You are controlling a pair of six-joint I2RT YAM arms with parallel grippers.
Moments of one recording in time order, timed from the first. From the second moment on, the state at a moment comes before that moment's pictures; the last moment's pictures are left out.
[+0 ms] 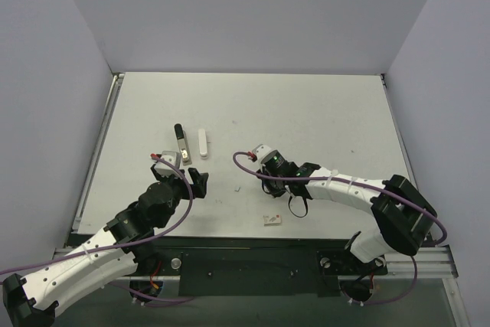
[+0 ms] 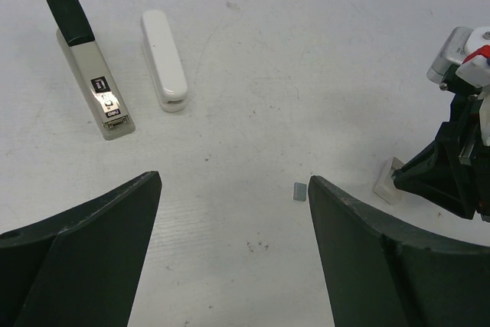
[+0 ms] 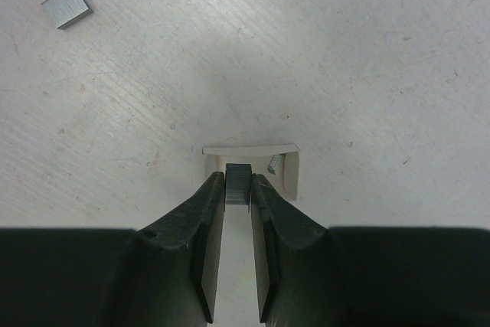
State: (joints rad) left arm -0.89 0.51 0.39 -0.15 -0.55 -0.44; right arm 0.84 1.47 0.76 -0.28 0.16 0.07
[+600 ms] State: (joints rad) left arm -0.89 0.51 0.39 -0.15 -0.55 -0.44; right arm 0.84 1.50 0.76 -0.26 0.14 0.05
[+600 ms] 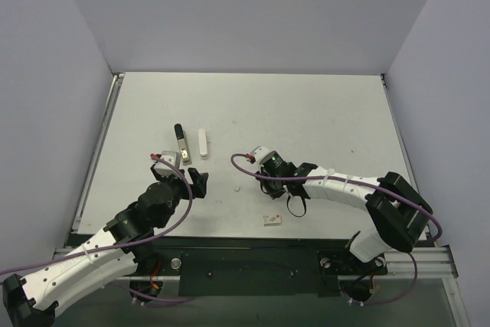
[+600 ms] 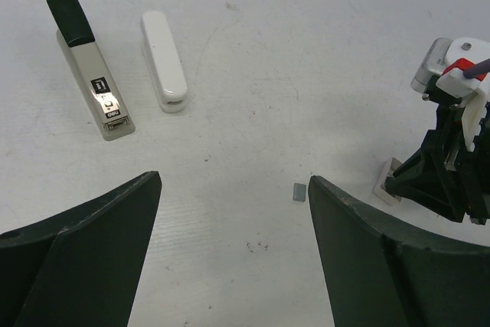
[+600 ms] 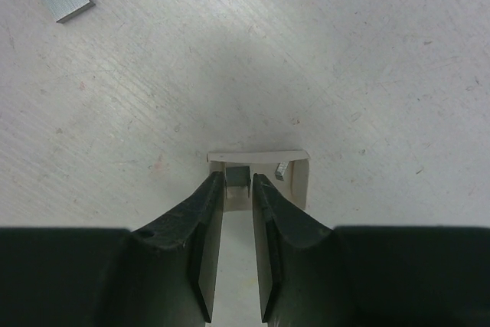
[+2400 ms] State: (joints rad) left arm -0.89 0.52 0.39 -0.15 -0.55 -0.44; right arm 0.84 1.53 0.76 -0.27 0.13 0.06
